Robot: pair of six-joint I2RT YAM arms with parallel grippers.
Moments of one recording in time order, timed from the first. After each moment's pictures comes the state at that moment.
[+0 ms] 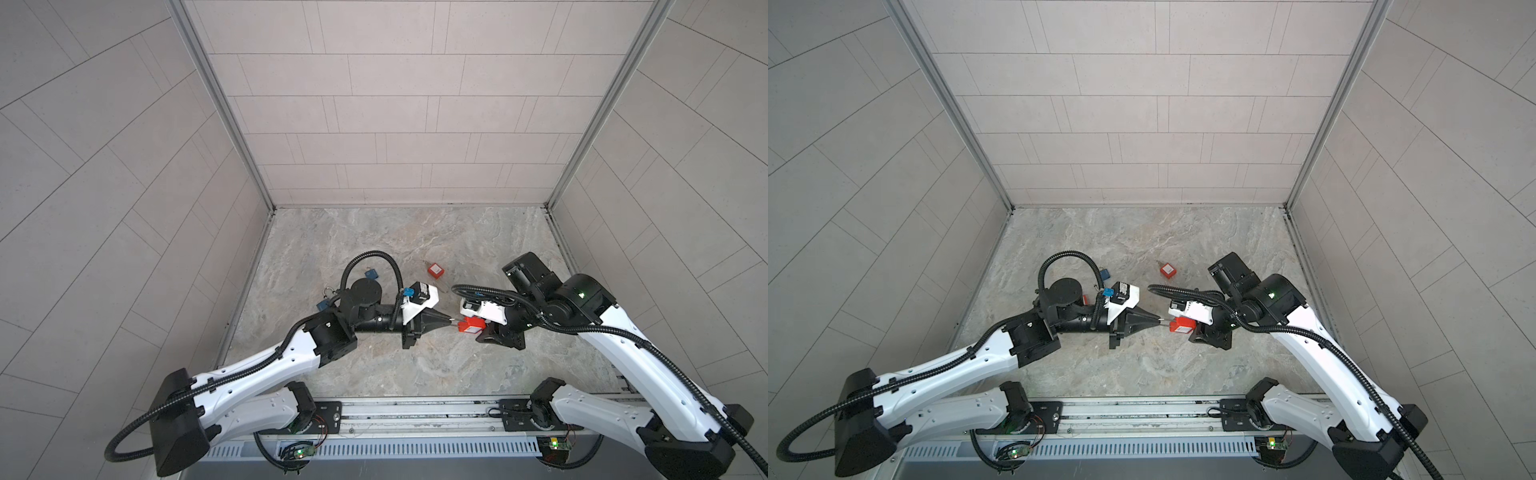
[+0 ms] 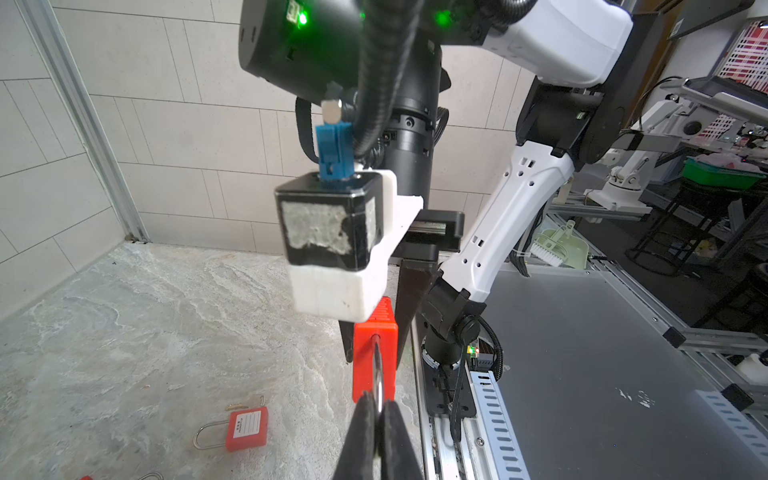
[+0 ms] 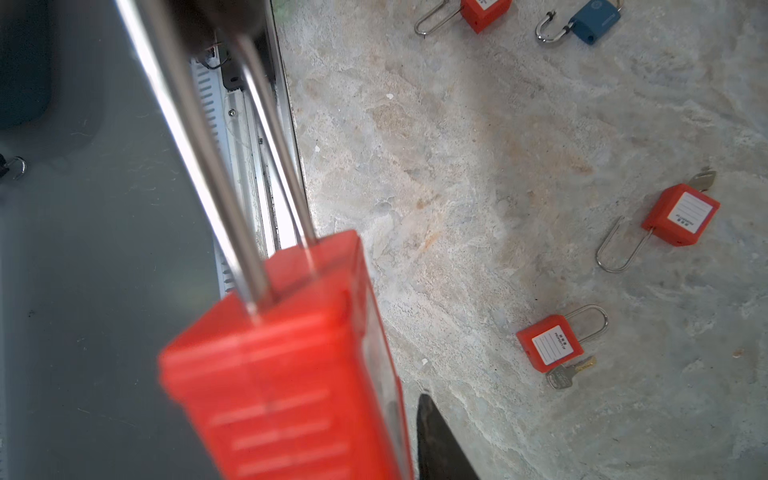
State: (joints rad) left arm -0.96 1.05 0.77 0.16 0.59 0.02; right arm 0.55 1.02 1.21 -1.35 -0.46 -0.63
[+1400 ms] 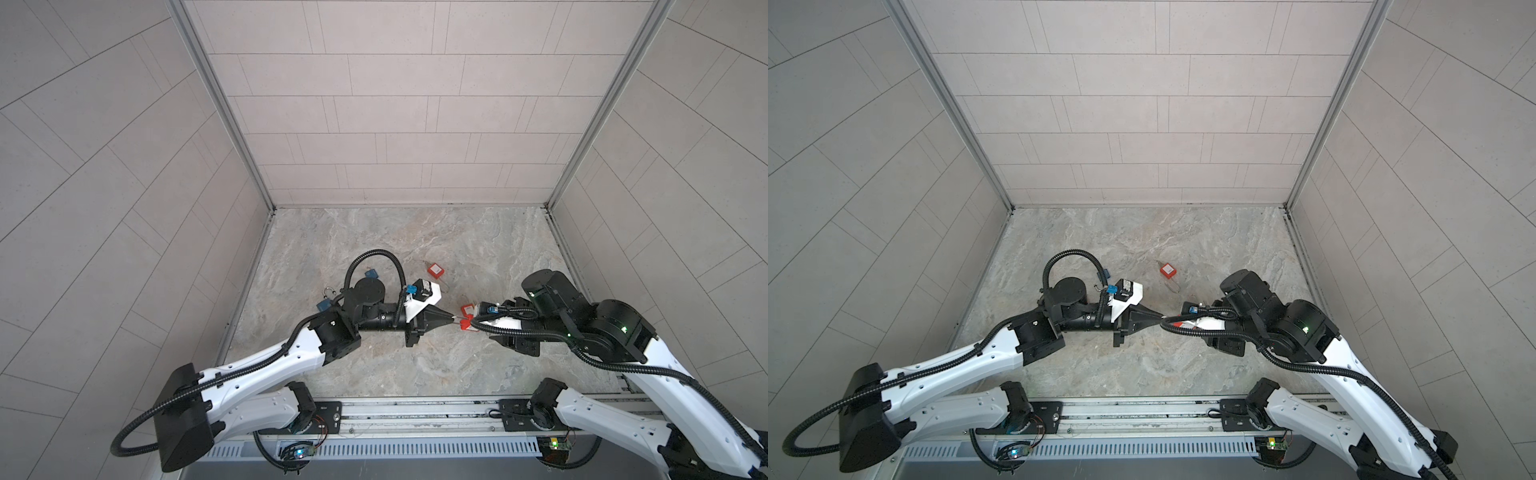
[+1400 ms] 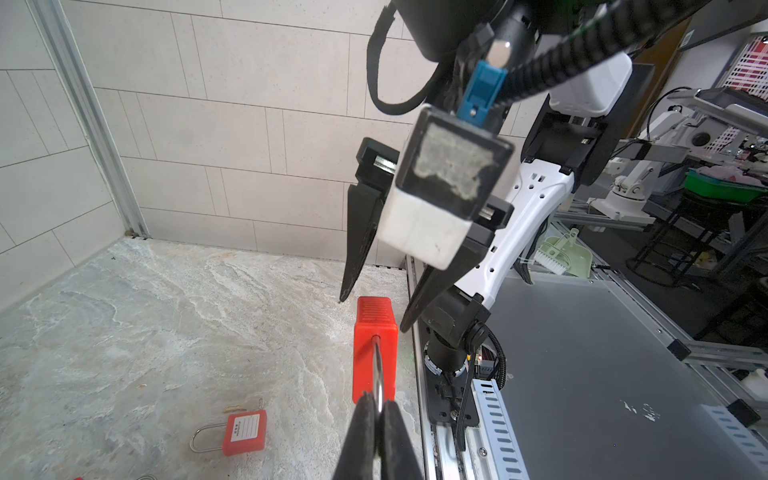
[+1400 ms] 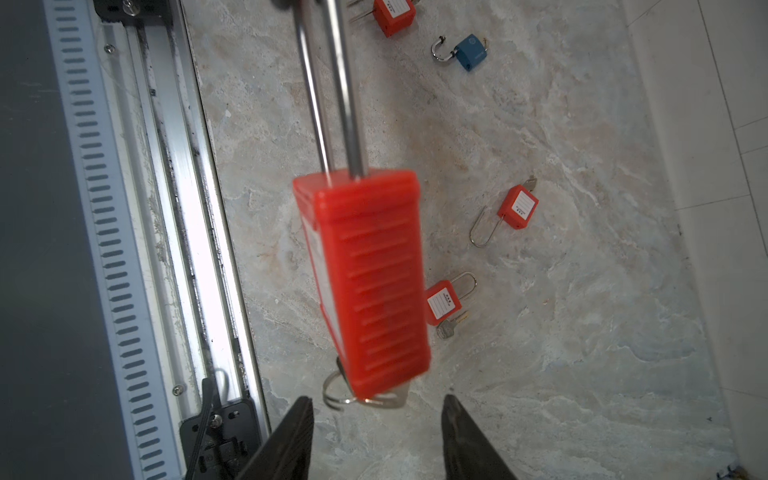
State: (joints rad) left arm -0.96 1.09 0.77 0.20 0.58 -0.01; right arm 0.69 0.86 1.22 -1.32 -0.13 -0.61
